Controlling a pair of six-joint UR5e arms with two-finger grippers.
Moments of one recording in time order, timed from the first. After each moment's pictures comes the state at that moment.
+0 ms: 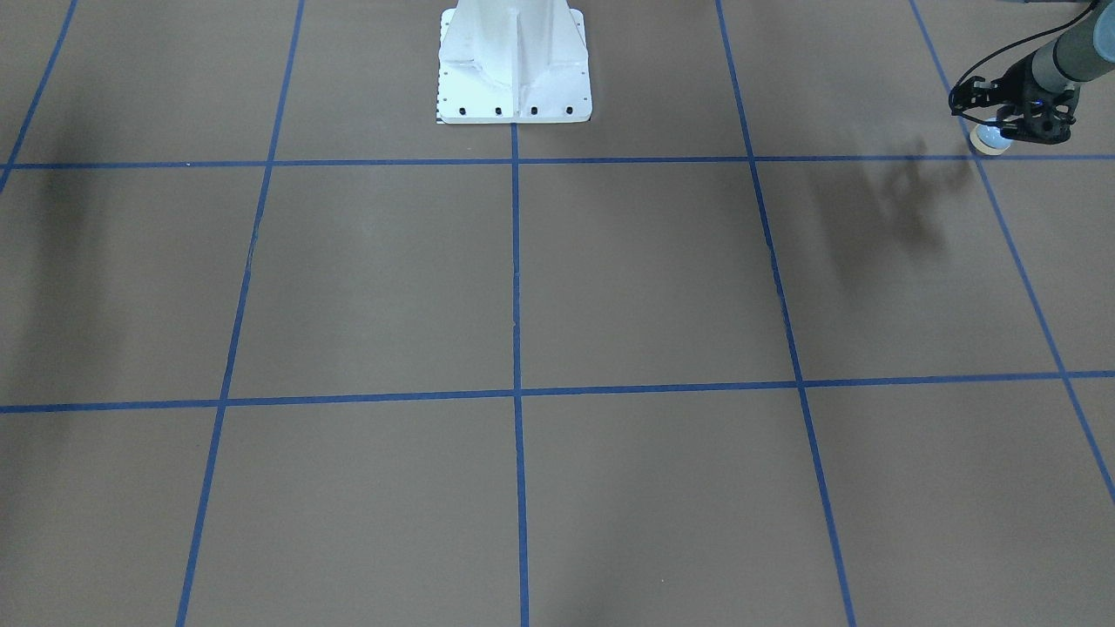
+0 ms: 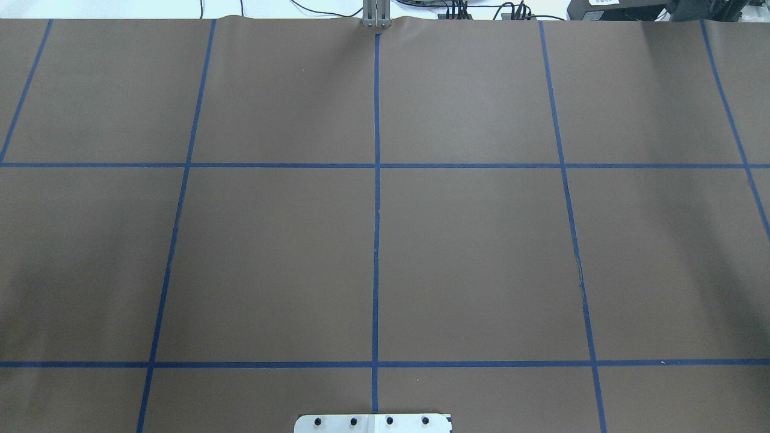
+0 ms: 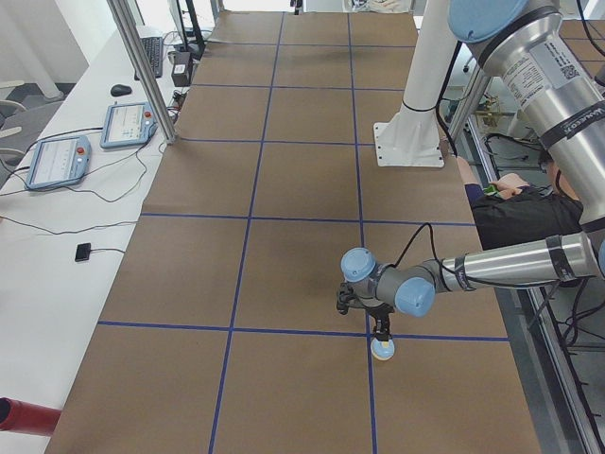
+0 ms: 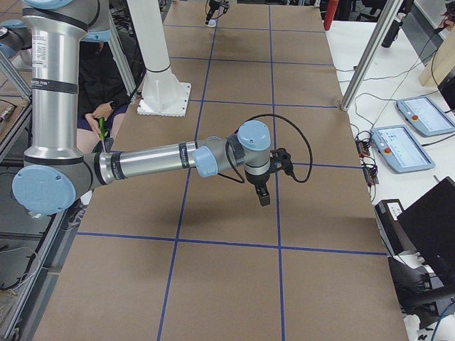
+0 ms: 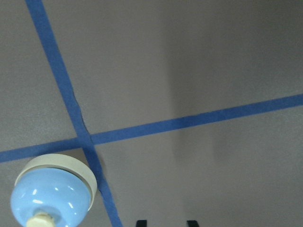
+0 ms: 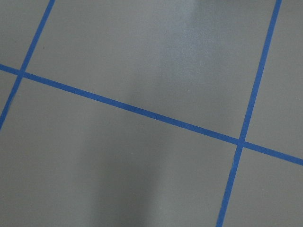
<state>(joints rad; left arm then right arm) -0.85 -1.00 -1.76 -2.09 -2.32 -0.42 1.42 -1.65 1.84 -1.39 2.34 0.07</state>
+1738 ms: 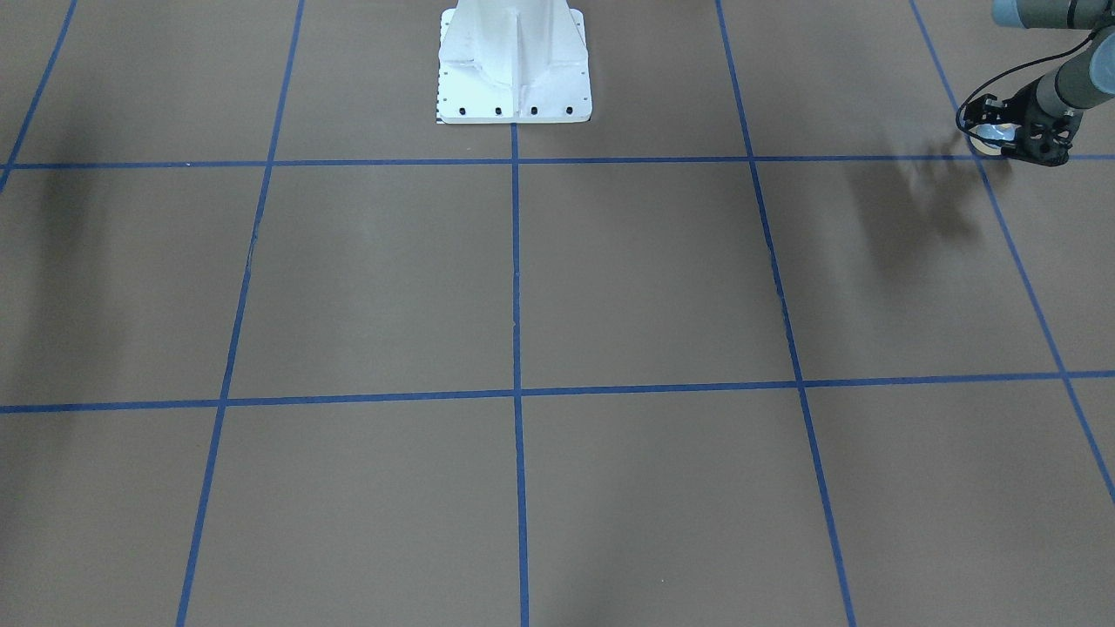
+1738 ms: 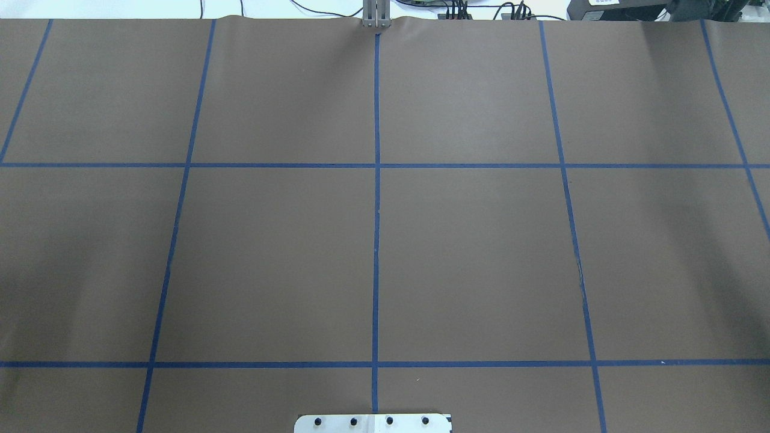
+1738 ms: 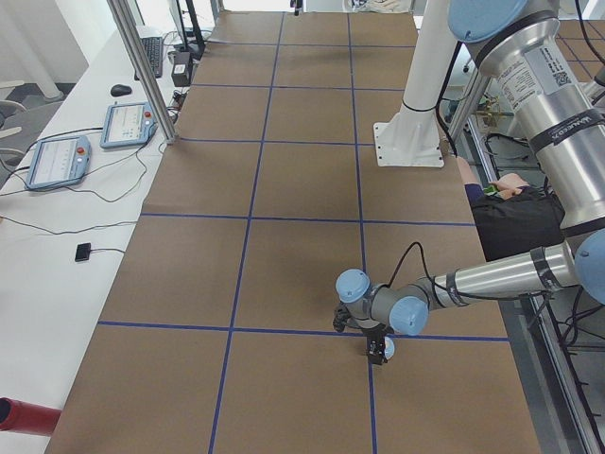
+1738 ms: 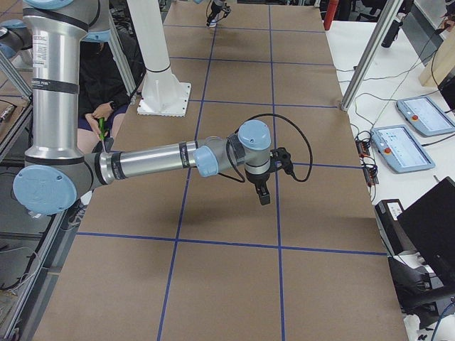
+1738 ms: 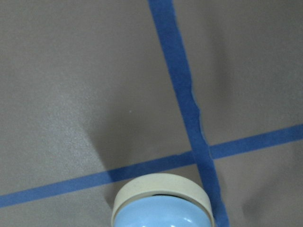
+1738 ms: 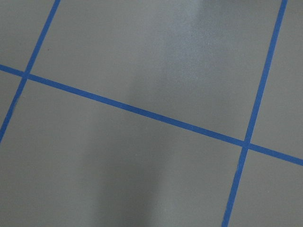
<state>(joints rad) -0.85 -1.06 -1.62 -2.11 -2.29 -0.26 1.42 -1.65 1.84 -1.39 2.34 0.07</state>
